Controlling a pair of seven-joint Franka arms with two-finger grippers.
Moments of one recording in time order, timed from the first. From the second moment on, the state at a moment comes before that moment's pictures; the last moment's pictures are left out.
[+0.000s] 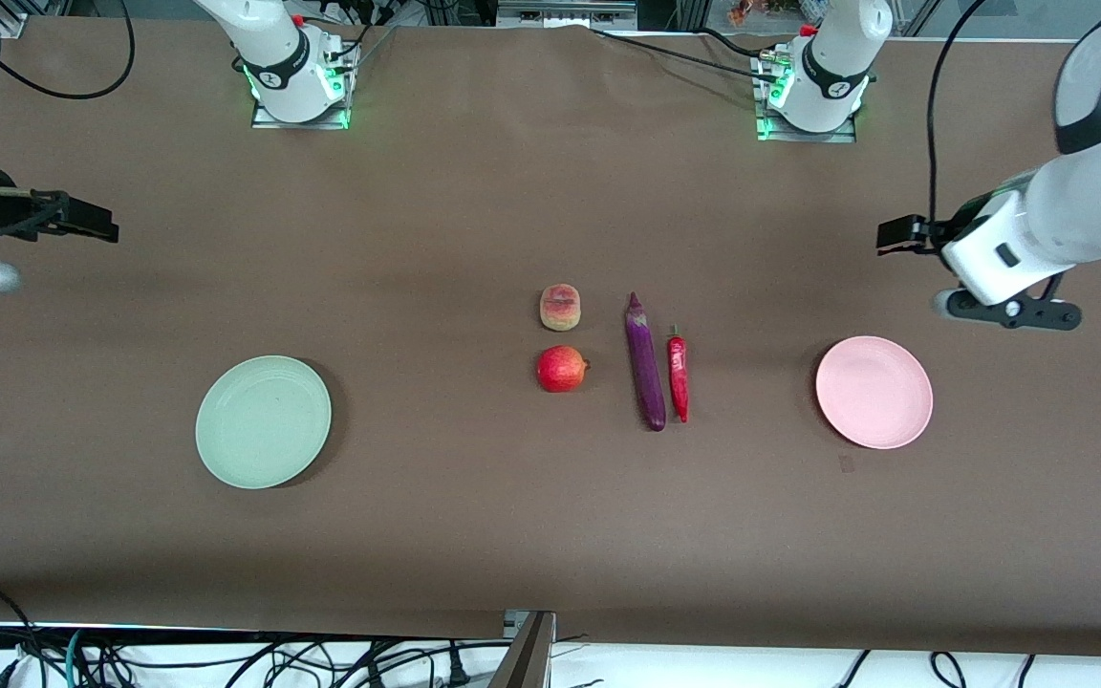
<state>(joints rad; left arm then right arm) 0.00 0.27 -0.19 -1.39 -0.01 1.32 -0.09 0.01 0.15 -0.03 -1.50 -0.02 1.41 -0.03</state>
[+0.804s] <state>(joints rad) -0.25 0.61 -0.20 -1.38 -0.01 1.78 -0.53 0.14 0.31 -0.02 -1.50 0.15 1.54 0.15</state>
